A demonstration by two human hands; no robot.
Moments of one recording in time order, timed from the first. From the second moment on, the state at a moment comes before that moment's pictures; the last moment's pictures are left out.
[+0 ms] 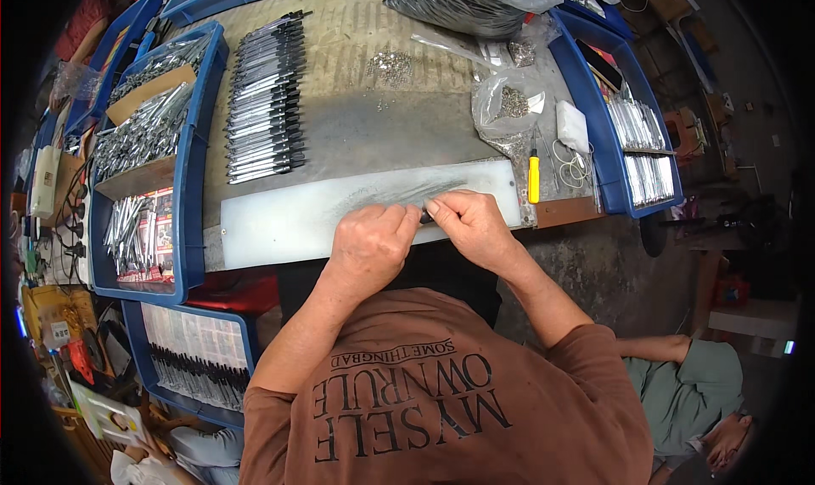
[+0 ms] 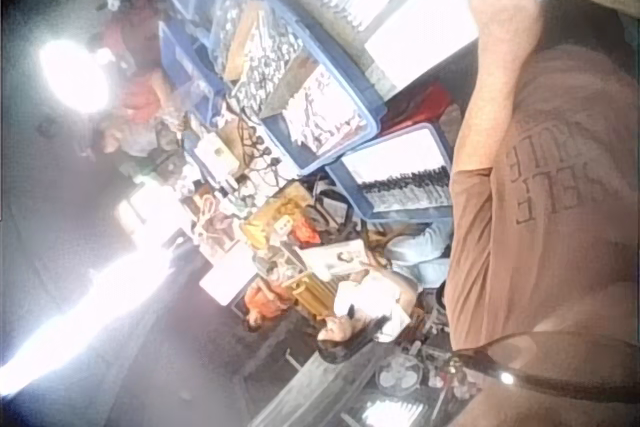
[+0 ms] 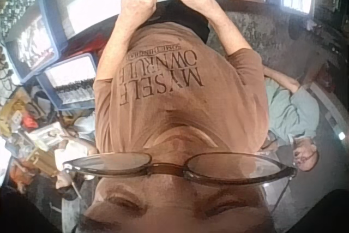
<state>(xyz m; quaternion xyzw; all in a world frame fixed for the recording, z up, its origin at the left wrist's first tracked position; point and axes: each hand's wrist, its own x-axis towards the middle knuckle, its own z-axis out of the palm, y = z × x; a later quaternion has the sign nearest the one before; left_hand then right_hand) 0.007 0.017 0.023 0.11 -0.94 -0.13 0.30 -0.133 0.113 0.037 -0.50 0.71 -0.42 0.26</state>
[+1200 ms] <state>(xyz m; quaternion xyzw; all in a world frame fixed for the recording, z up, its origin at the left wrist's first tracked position) -0.007 0.001 0.006 0.12 -0.93 -0.18 0.29 -0.299 0.073 0.029 -0.52 0.85 -0.11 0.03</state>
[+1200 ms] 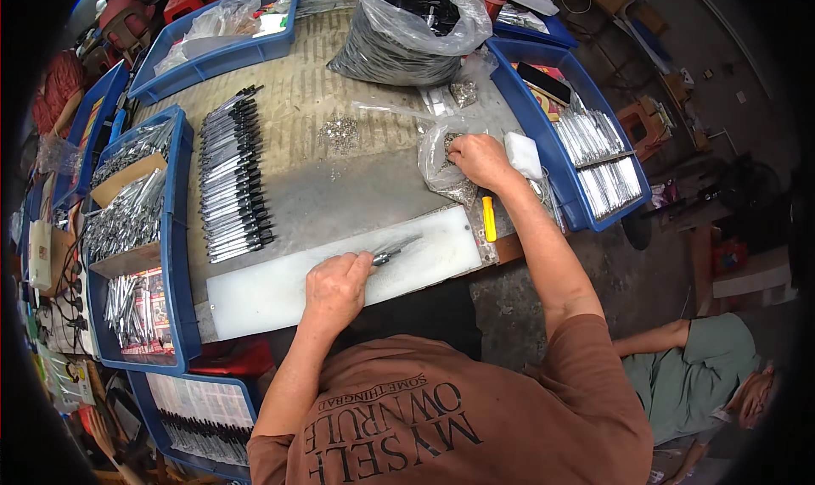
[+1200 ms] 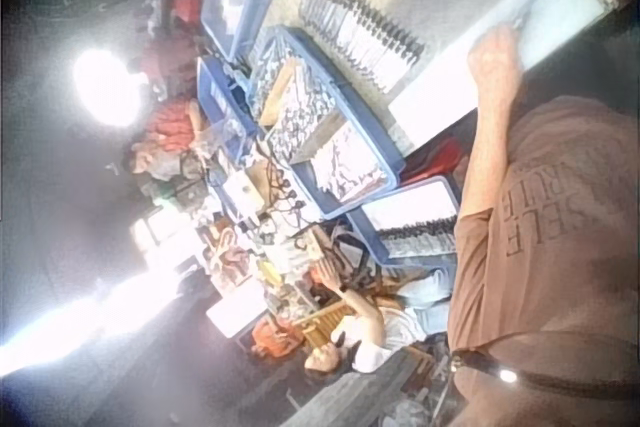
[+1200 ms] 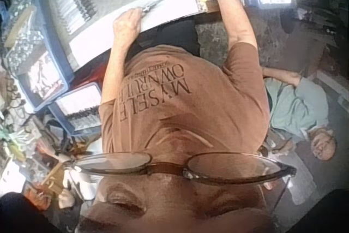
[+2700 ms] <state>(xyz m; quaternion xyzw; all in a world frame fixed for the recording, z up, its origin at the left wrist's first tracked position) -0.003 0.003 -0.004 0.12 -0.93 -0.16 0.30 -0.156 0.101 0.044 -0.65 0.71 -0.21 0.17</state>
